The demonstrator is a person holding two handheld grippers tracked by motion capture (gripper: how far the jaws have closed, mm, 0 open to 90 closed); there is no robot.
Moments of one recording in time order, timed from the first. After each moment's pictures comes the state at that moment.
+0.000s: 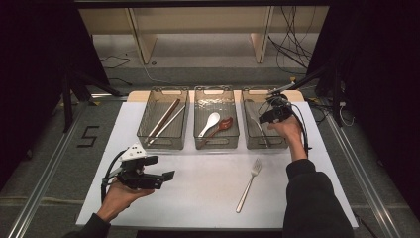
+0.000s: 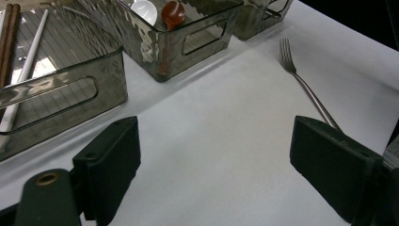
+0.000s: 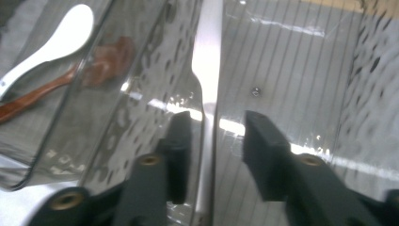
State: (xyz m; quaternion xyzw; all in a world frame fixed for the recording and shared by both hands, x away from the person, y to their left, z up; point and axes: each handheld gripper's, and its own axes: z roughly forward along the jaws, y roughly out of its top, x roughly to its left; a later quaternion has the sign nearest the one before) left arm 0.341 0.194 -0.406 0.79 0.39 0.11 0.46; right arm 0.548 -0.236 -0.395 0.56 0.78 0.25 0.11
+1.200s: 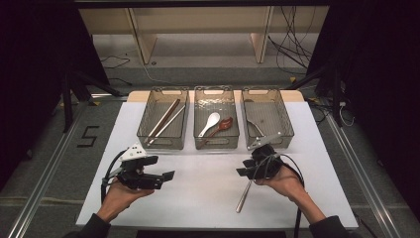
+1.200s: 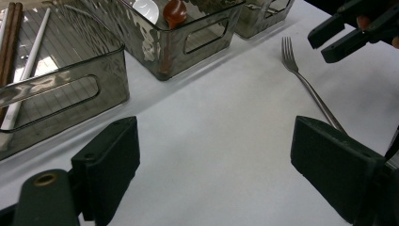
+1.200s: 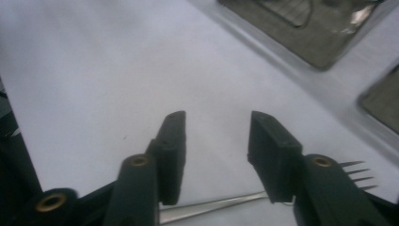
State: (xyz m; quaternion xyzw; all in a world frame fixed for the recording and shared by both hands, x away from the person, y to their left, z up) left arm 0.341 0.194 -0.407 0.80 0.39 0.11 0.45; right arm 0.383 -0.183 -0.416 0.34 0.88 0.33 0.04
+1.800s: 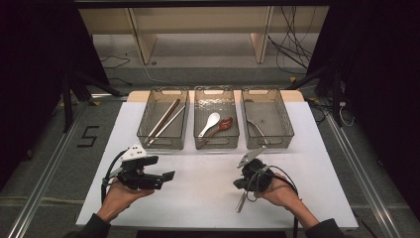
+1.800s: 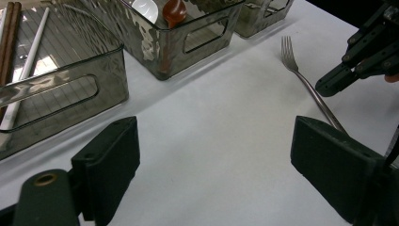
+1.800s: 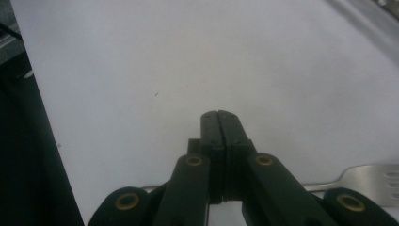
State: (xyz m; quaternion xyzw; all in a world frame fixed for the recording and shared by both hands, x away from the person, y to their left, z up) left arm 0.341 0.193 -0.407 0.80 0.39 0.11 0.45; right arm 0.365 -0.163 -0.442 0.27 0.92 0.27 0.01
